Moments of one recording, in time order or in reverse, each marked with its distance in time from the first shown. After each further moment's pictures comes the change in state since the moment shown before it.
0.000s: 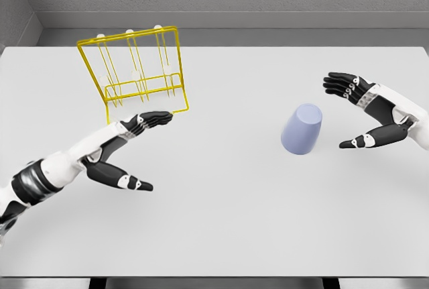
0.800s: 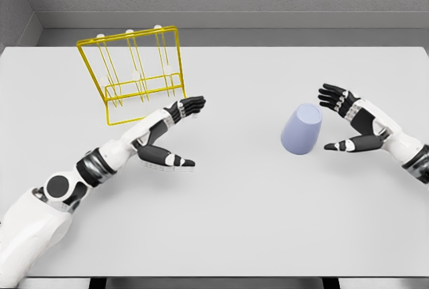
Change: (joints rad) left arm -0.166 -0.308 -0.088 0.334 -0.063 0.015 0.004; right arm 0.021 0.217 -0.015 0.282 0.008 -0.002 0.000
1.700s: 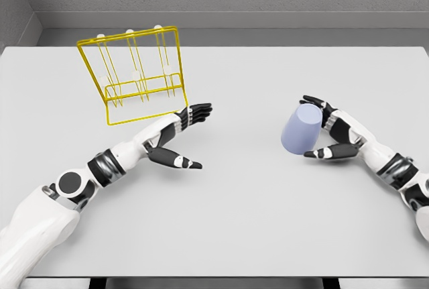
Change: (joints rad) left arm -0.031 -0.013 -0.057 0.036 -0.001 0.118 0.034; right arm -0.008 0.129 0.006 0.110 0.051 0.006 0.000
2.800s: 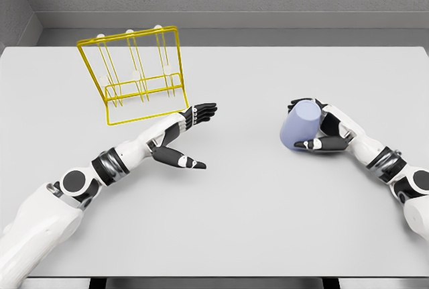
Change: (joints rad) left arm -0.021 -0.008 -0.030 0.009 0.002 -0.015 0.005; right arm -0.046 0.062 -0.006 0.064 0.044 -0.001 0.009
